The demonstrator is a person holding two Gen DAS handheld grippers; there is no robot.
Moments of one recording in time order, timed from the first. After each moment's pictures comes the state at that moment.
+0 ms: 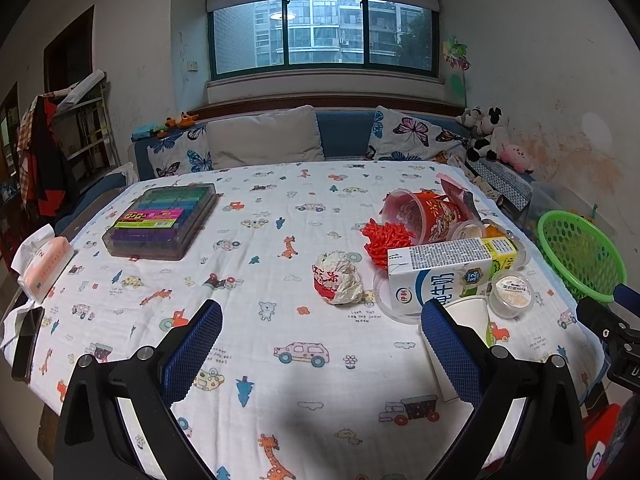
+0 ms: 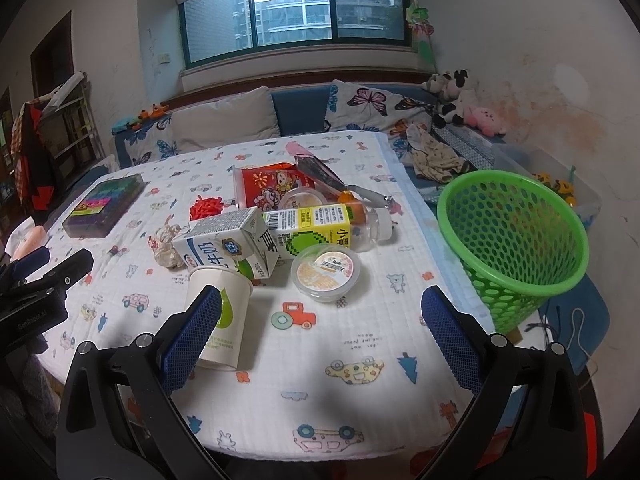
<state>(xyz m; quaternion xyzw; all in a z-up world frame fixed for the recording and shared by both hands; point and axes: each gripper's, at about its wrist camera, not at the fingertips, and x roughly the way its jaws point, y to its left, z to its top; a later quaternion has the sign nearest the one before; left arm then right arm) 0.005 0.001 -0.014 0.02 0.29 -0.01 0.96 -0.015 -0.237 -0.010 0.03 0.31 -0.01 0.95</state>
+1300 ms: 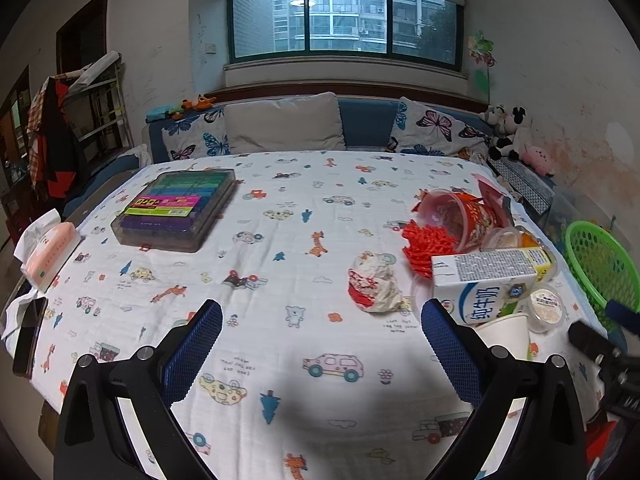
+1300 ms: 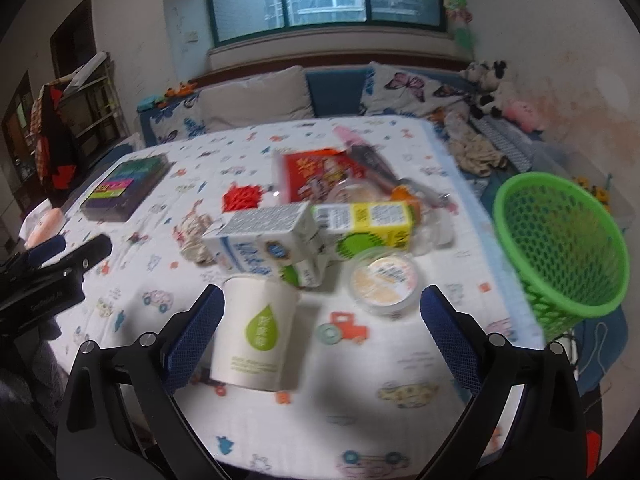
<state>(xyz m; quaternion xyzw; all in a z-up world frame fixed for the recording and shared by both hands) 0.042 0.035 -0.018 0.00 0.32 0.02 0.95 0.024 -0.198 -0.025 0.03 0.36 0.06 0.93</state>
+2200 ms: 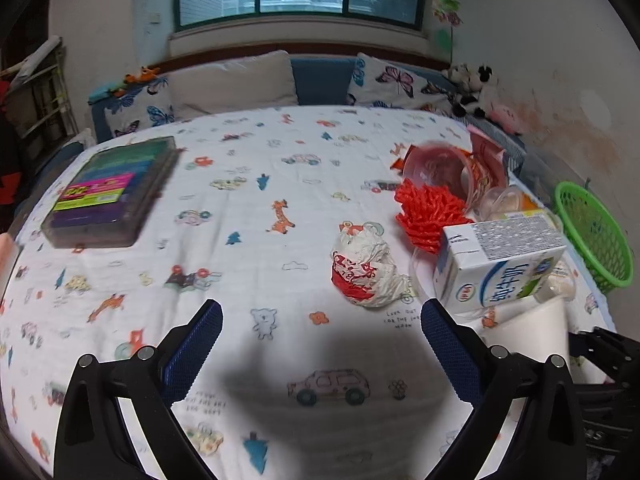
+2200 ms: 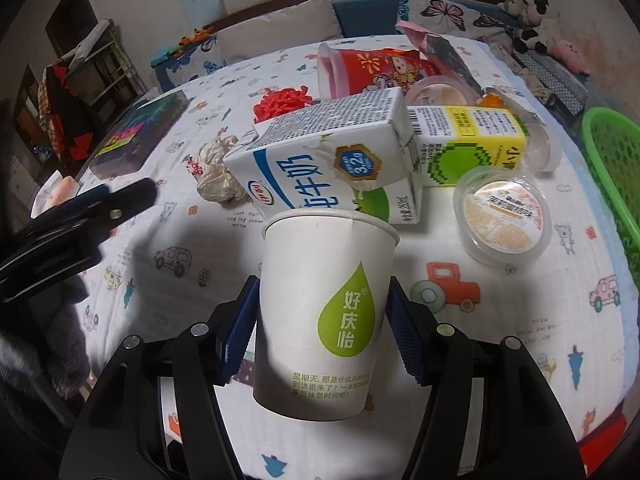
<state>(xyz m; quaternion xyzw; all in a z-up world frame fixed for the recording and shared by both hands) 0.113 0.040 -0.064 0.01 0.39 -0.08 0.92 0.062 -0.164 -0.084 0.06 0.46 0.11 0.88</state>
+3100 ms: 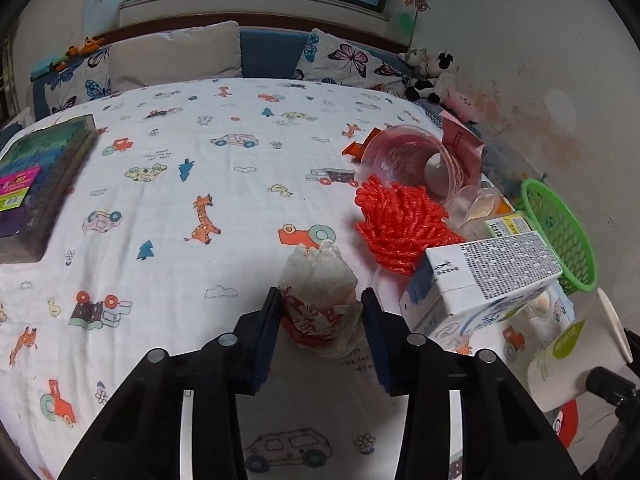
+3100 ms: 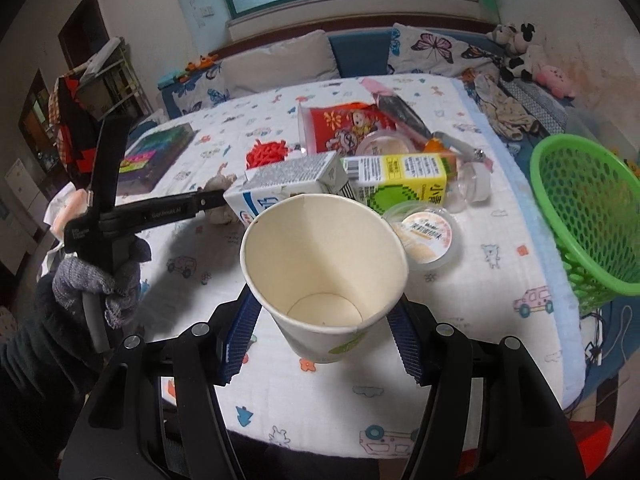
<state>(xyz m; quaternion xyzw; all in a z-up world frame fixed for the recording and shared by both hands) 0.165 0.026 -0.087 -0.04 0.43 -0.19 0.88 0.017 -0.211 -0.032 0.05 0.40 0.11 0.91</state>
